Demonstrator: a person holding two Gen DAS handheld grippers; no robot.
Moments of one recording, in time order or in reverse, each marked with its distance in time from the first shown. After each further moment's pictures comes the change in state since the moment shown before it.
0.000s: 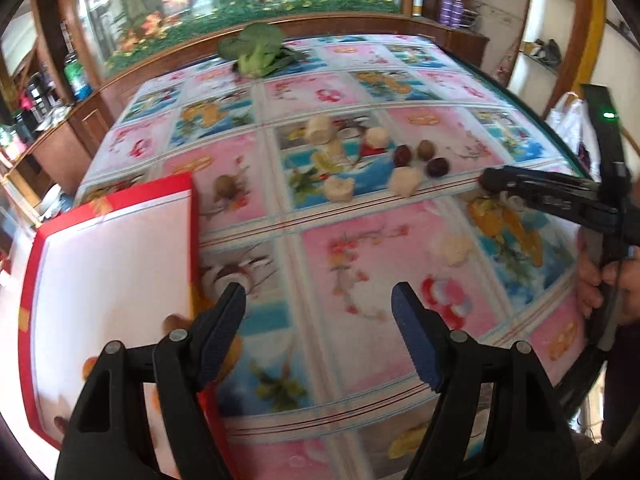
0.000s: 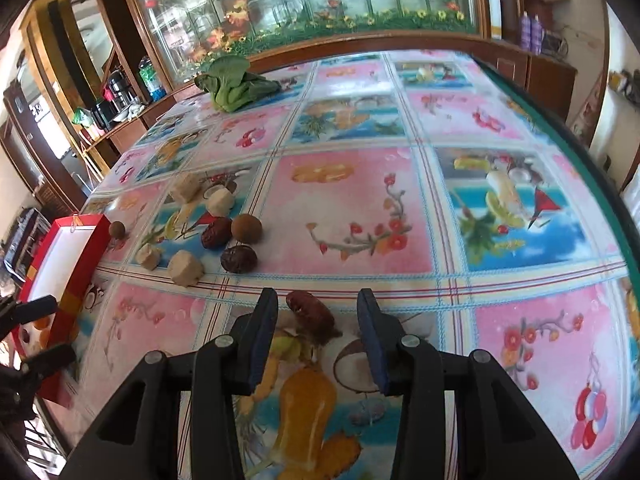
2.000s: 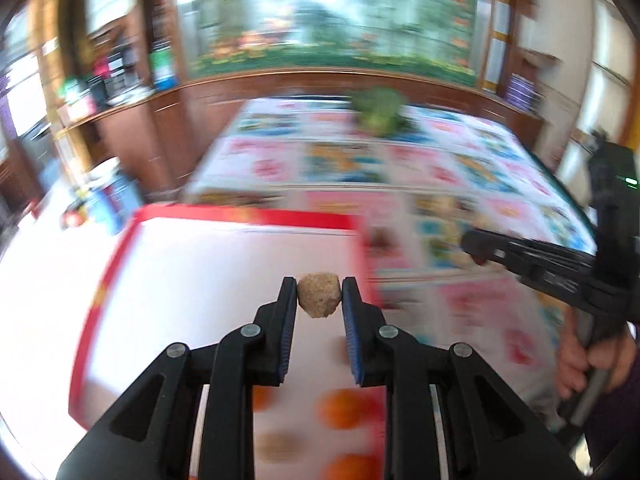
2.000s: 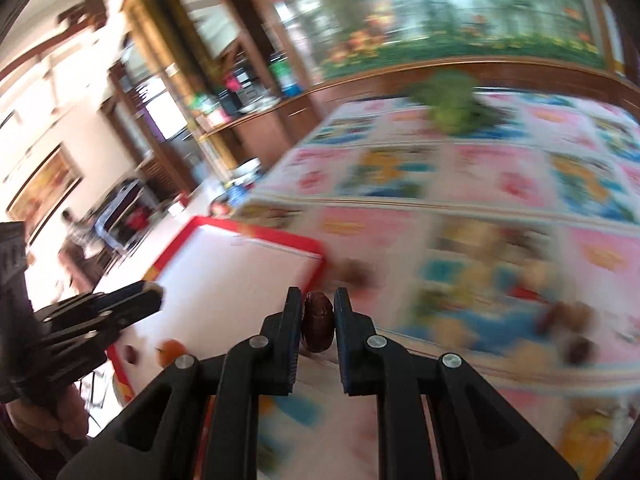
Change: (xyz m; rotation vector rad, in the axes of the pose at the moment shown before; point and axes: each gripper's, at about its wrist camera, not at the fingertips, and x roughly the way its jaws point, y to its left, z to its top) left arm -0.057 0.138 -0.025 -0.289 -0.181 0.175; right arm 0.026 0.212 0.033 -0.210 -0.024 0.420
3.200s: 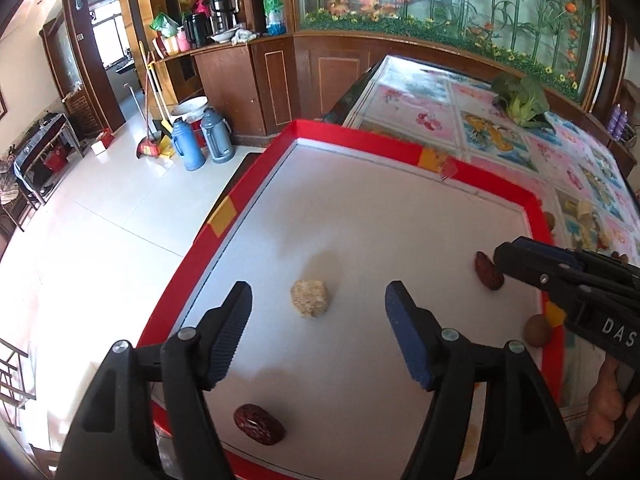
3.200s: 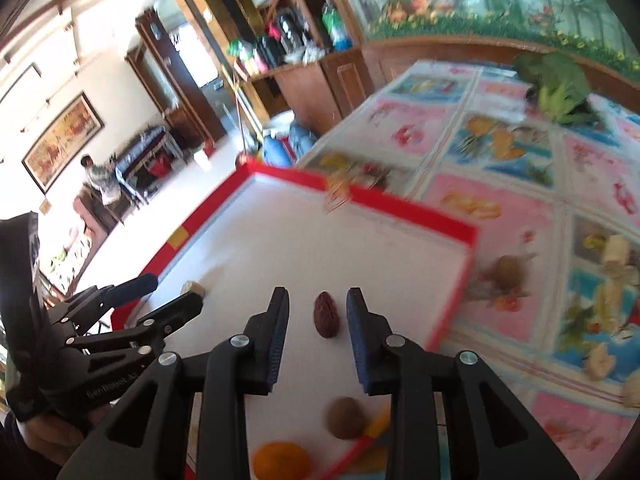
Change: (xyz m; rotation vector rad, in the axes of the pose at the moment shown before) left arm 0.023 0.091 -0.035 -0.191 0.101 0.237; right arm 0.057 0.051 -0.004 -0.088 0.115 0.054
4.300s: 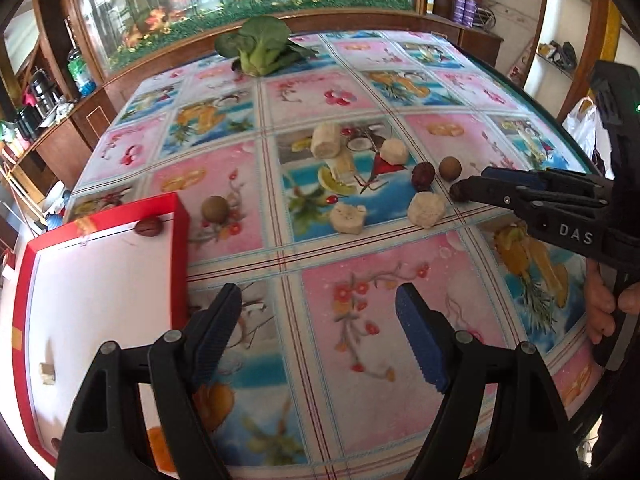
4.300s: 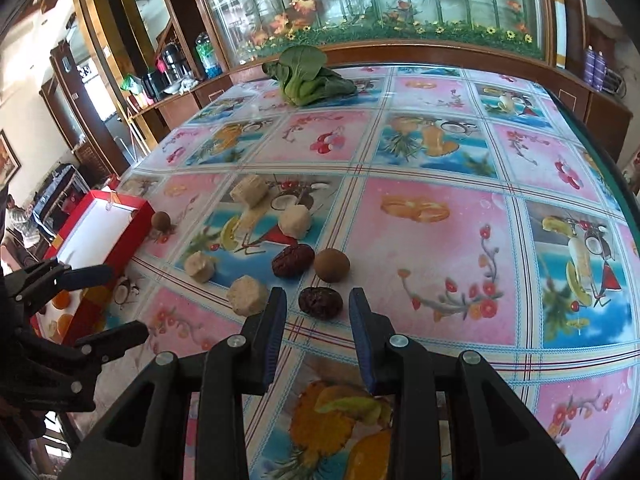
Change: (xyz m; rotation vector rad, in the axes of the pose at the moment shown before) left arm -0.012 -0.252 -0.018 0.484 0.076 -0.319; right arm -0.136 -0.191 -0.070 0.144 -0.035 -0.343
